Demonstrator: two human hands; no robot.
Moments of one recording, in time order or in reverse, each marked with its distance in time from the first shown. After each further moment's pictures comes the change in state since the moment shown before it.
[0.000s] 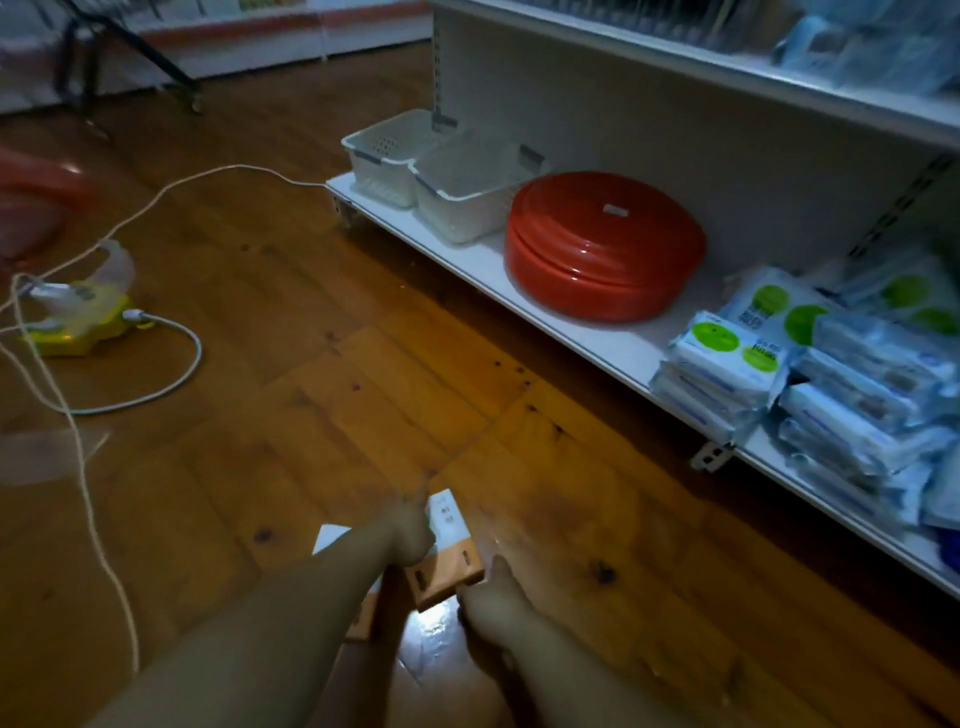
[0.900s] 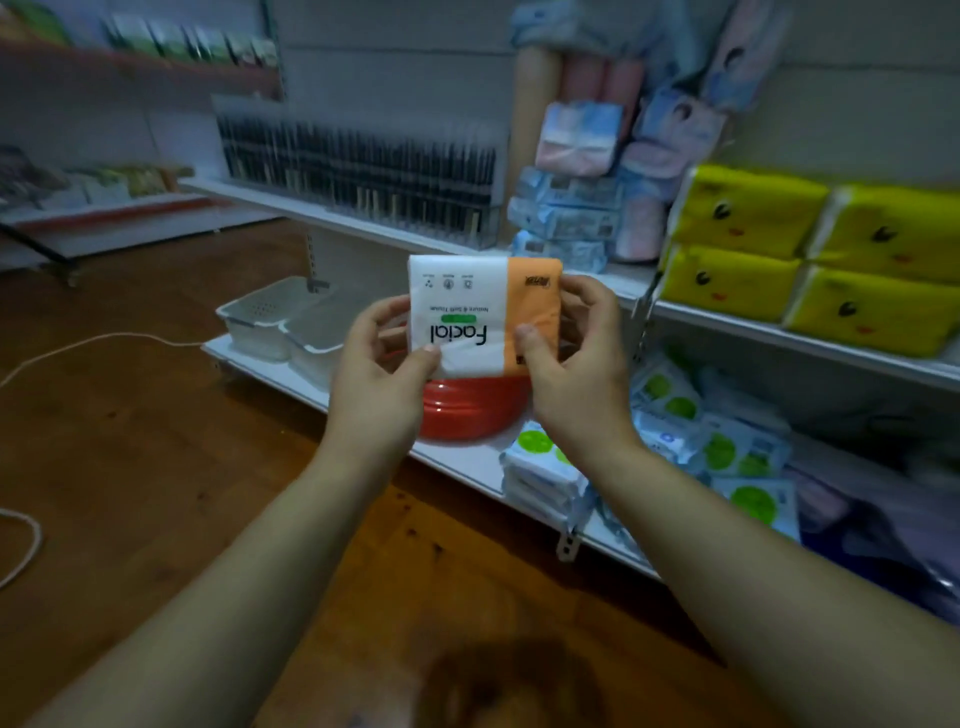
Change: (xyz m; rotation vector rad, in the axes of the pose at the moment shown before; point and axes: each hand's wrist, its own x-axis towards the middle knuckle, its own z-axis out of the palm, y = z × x) left_hand -0.177 0.240 -0.156 -1.146 0.646 0.868; right_hand -0.212 -0.190 -0.248 0.185 0.746 -1.415
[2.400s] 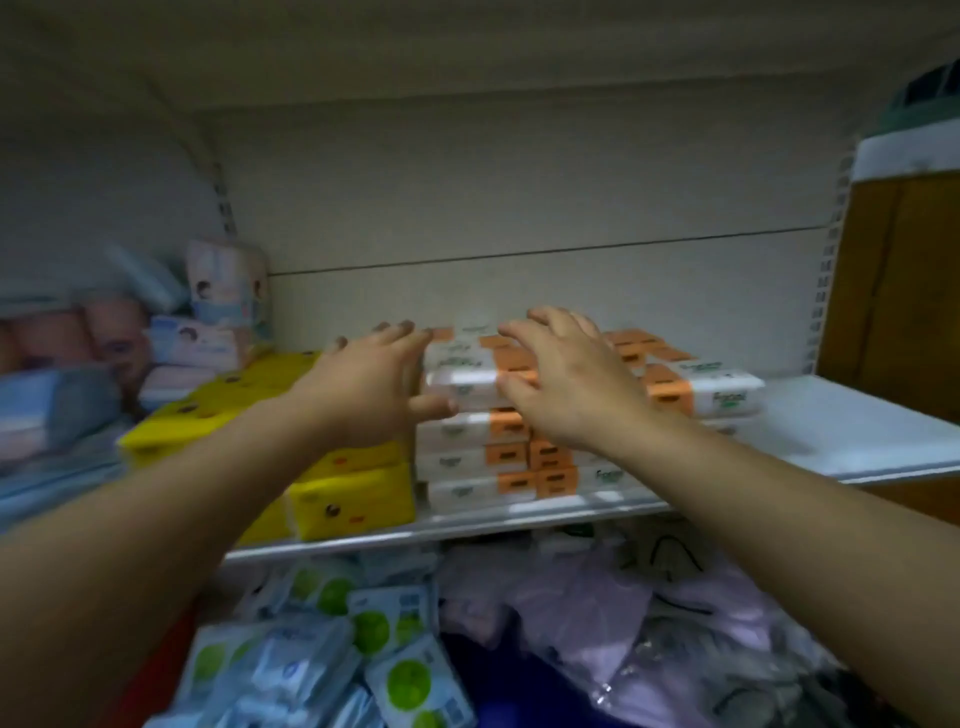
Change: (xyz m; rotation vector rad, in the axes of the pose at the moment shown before) left_hand 0.028 0.145 0.415 1.148 -0.784 0.793; right_hand 0.105 -0.055 -0.431 -1.166 0.023 0.106
